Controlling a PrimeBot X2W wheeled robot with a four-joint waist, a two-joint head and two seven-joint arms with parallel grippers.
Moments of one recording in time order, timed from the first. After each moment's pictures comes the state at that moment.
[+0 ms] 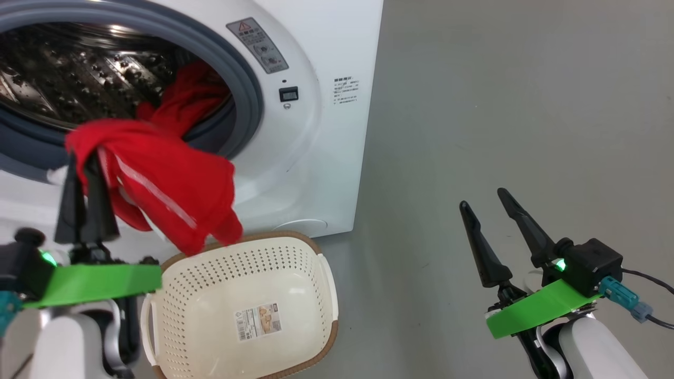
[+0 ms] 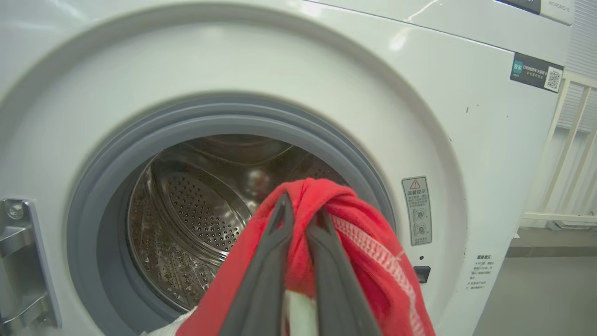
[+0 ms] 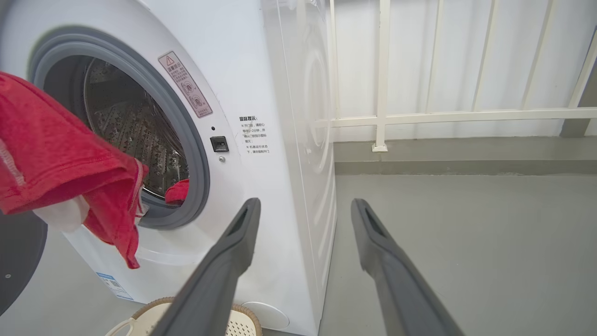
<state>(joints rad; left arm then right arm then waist) -0.37 0.04 0.15 0.11 -0.21 -0.05 -0.25 -0.20 -0.12 0.20 0.19 0.38 0.12 -0.26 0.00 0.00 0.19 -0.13</state>
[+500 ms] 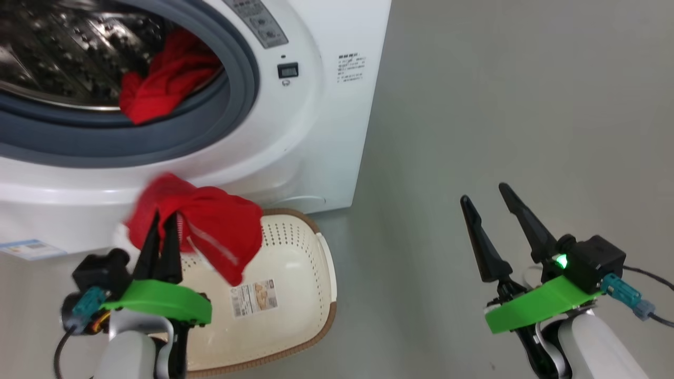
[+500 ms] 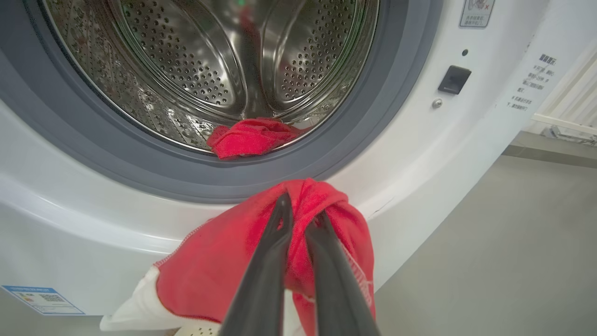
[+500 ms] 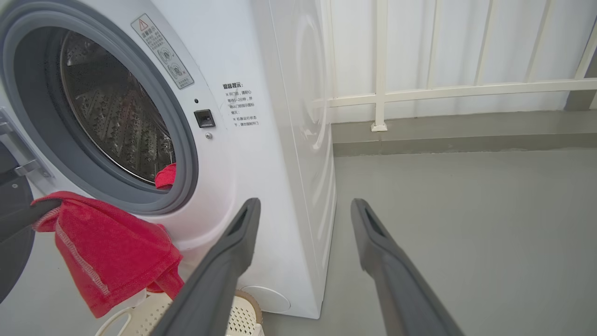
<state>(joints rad) -0.36 0.04 0.00 0.45 -0.29 -0.03 -0.25 -0.20 -0.11 0.18 0.18 0.38 0.12 -0.26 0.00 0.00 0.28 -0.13</state>
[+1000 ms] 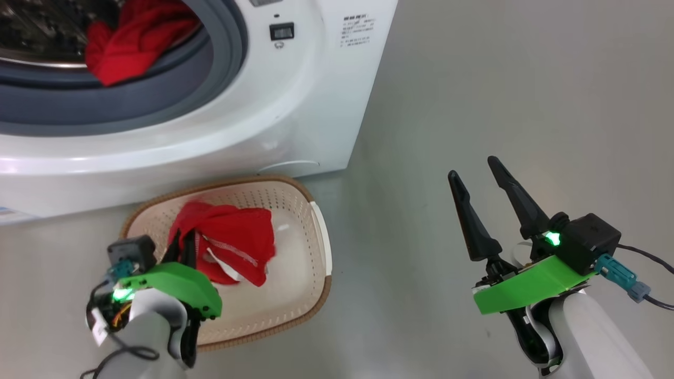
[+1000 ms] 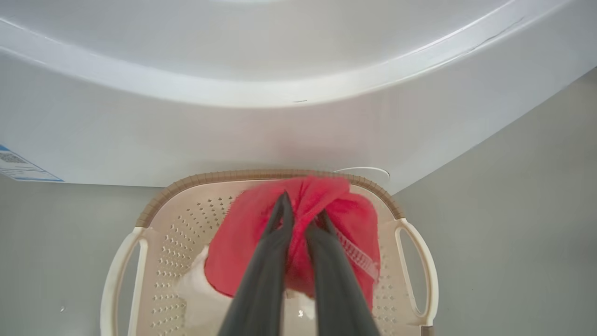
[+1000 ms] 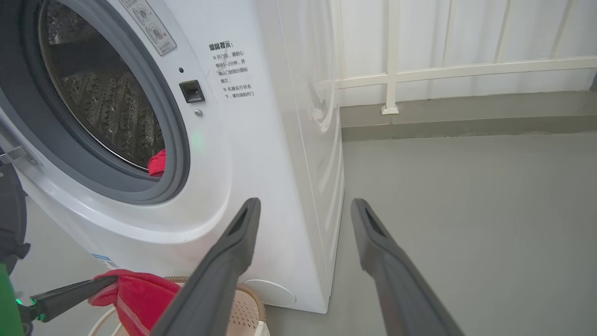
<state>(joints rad) -0.60 0.03 -0.09 0.98 -0.37 -0.04 -0.25 -0.28 -0.09 0.20 0.17 0.38 0.12 -0.26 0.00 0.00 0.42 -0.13</state>
